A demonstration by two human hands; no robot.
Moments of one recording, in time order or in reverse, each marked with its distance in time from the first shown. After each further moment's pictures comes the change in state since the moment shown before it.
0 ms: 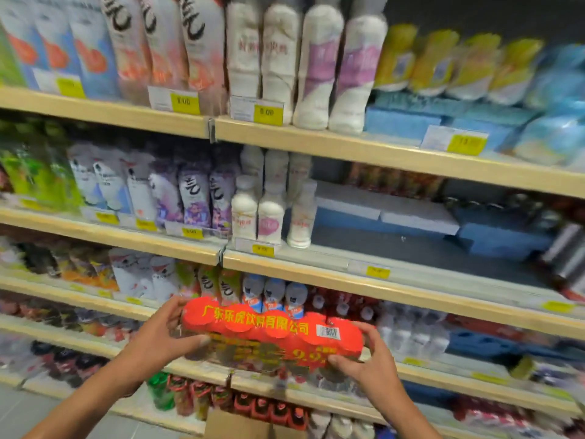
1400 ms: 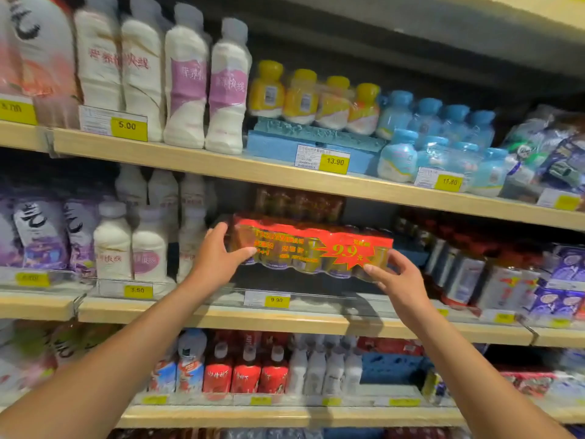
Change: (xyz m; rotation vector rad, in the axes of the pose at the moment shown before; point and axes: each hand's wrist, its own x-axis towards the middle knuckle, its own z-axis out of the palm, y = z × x) left_hand 0.193 0.214 0.218 0.130 0.261 0.365; right_hand 0.117 -0.064 -0.256 0.107 0.405 -0.253
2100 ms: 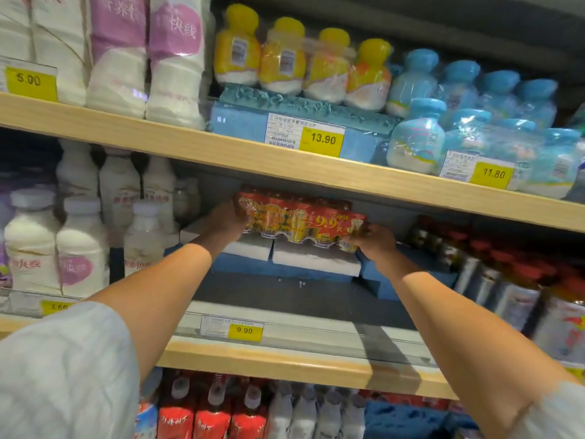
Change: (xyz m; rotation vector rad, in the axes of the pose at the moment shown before) left_hand 0.168 -0.014 0.101 0.224 0.082 -0.021; right_hand 0.218 0.045 0.037 -0.502 0.021 0.041
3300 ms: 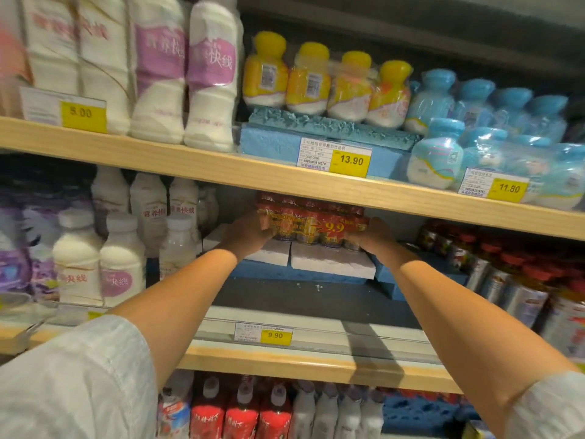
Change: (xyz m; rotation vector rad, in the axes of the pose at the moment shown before) left_hand -0.007 -0.004 -0.017 0.111 -0.193 0.214; right_hand -0.024 -0.059 0.013 -0.209 -0.087 -0.090
